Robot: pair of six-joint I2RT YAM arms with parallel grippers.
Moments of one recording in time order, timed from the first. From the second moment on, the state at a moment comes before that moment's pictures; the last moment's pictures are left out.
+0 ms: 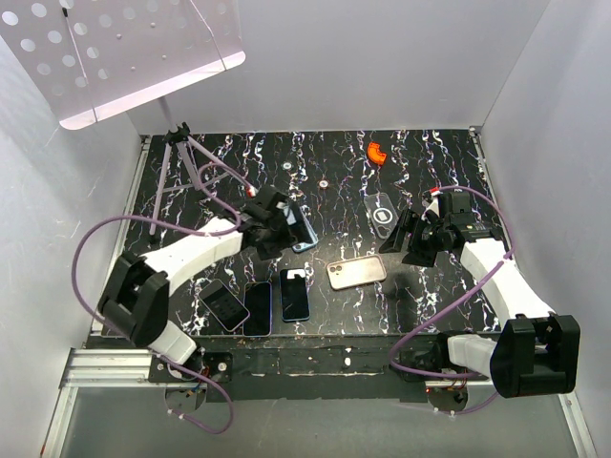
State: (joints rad) left arm -0.68 1.55 1.10 -0.49 0.02 -0.92; right arm 0.12 1.17 0.82 -0.66 -0.46 0.47
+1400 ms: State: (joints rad) left arm -0.78 1.61 1.10 -0.80 -0.03 -0.82; right arm 0.21 1.24 0.82 -0.62 -0.49 0.48
